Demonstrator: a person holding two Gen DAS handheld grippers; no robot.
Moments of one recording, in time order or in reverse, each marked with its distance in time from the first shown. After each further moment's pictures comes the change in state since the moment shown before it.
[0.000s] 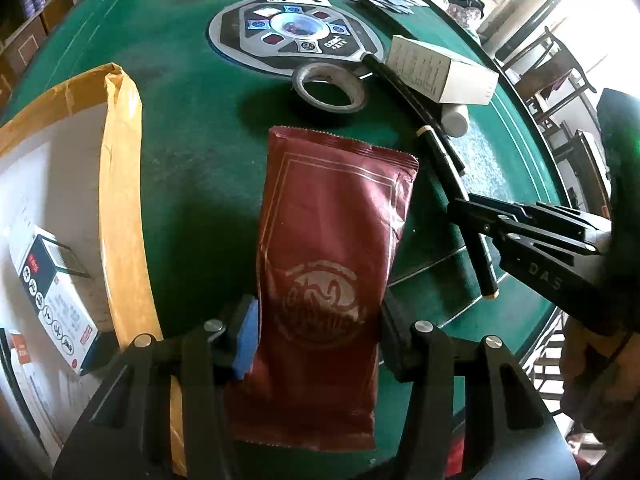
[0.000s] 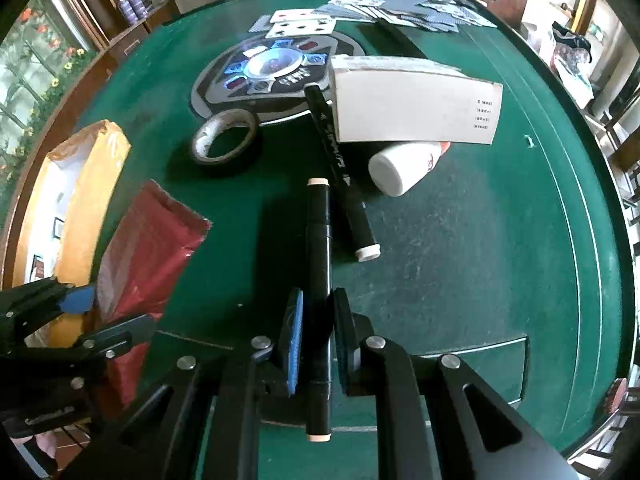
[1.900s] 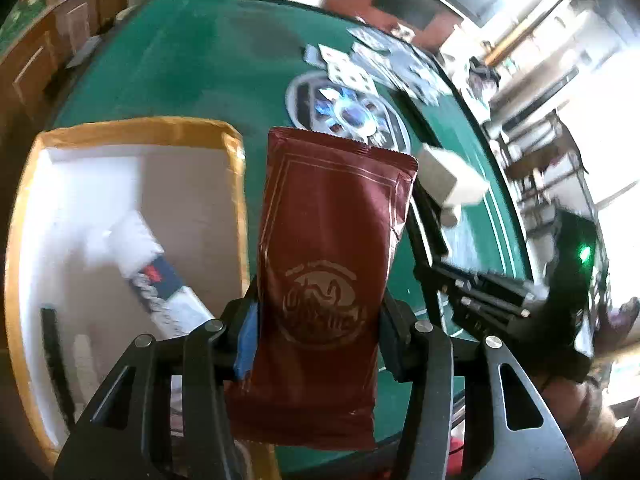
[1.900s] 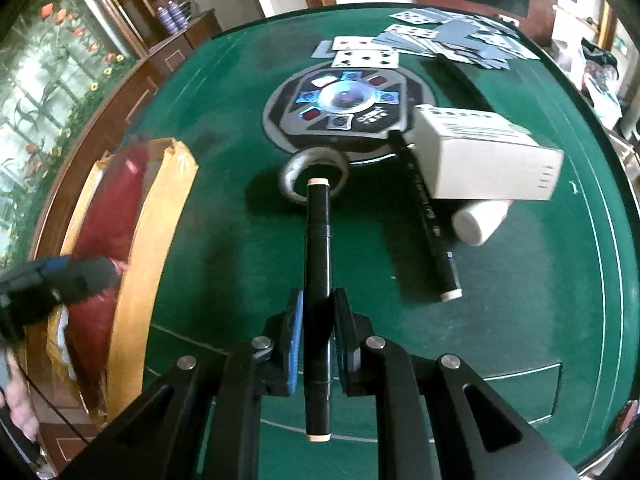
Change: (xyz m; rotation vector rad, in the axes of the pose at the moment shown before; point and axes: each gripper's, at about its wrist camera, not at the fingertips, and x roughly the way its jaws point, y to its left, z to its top) left arm -0.087 0.064 0.017 -0.207 -0.162 -0.061; right arm -0.010 0.045 0.020 -0.052 -0.055 0.125
